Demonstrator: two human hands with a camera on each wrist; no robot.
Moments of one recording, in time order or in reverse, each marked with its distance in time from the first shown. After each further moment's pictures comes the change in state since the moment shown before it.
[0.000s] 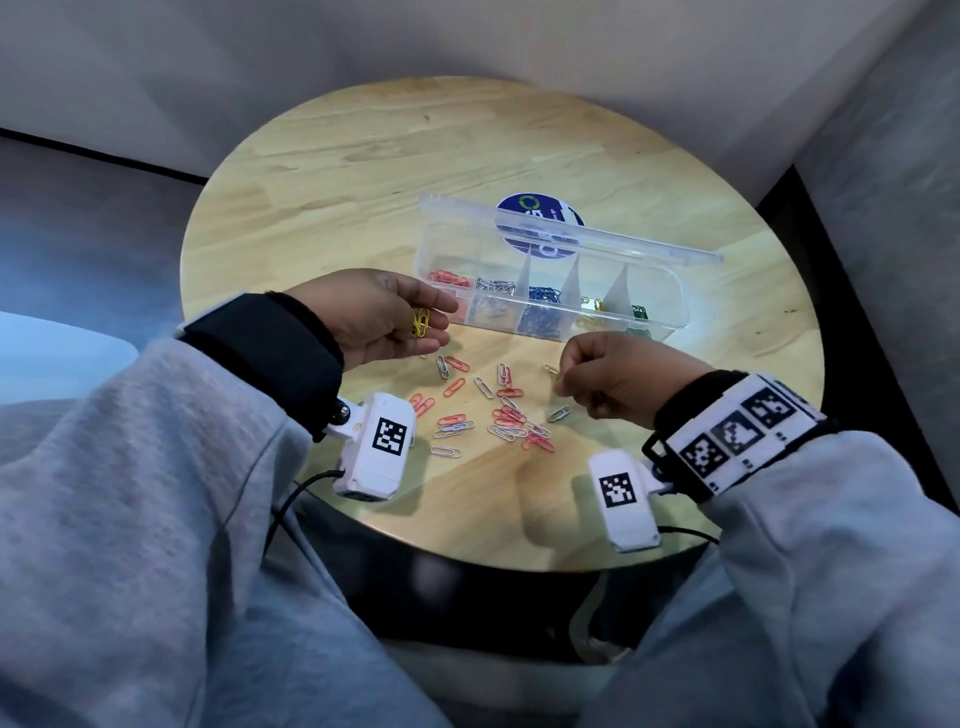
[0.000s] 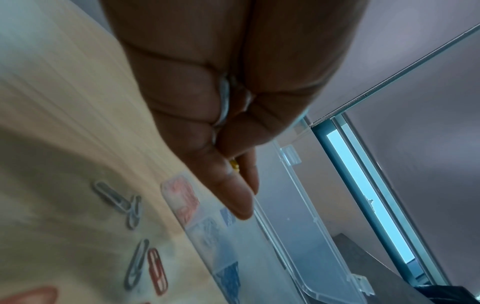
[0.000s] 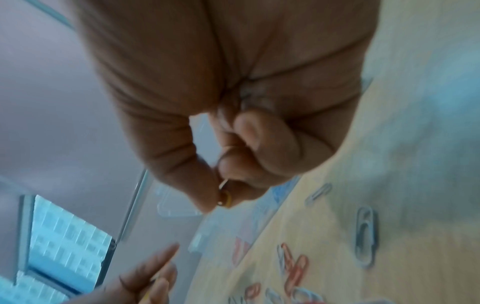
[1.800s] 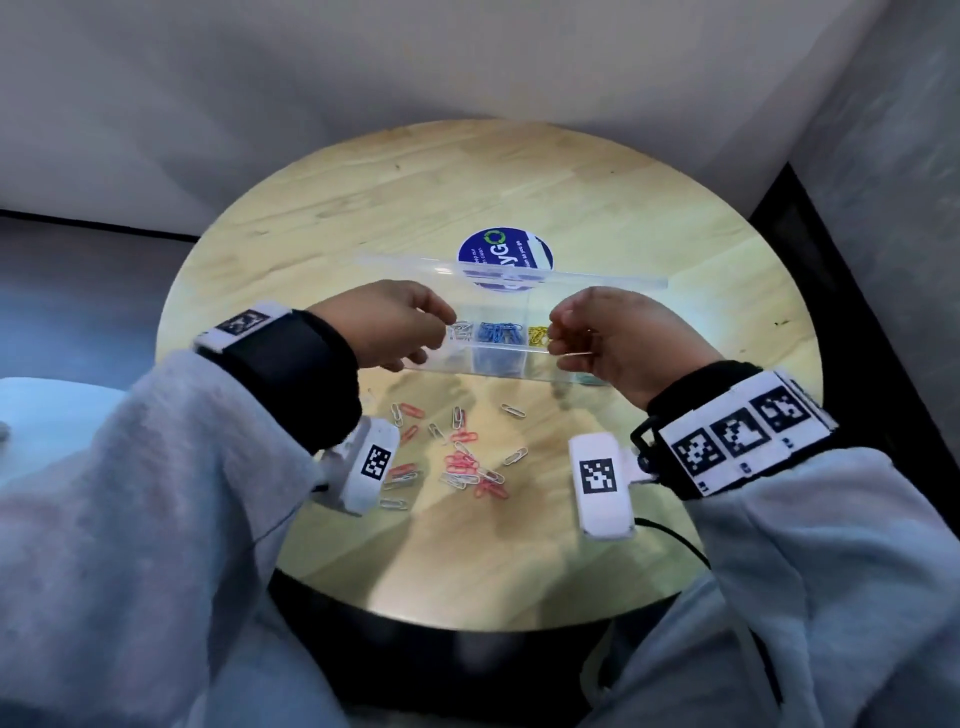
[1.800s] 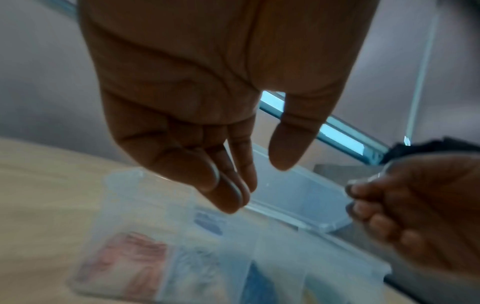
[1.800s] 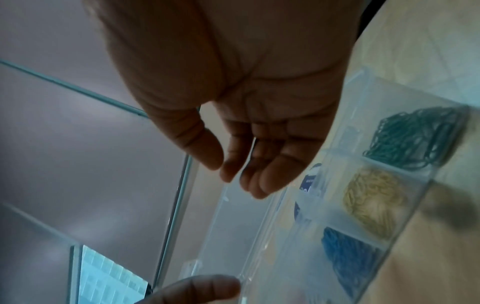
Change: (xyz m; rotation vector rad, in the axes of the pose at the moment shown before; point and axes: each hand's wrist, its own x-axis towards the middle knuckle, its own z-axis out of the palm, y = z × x) left_hand 0.017 0.046 0.063 0.675 0.168 0.113; right_hand 0.009 -0.015 -0.059 0.484 0.149 -0.211
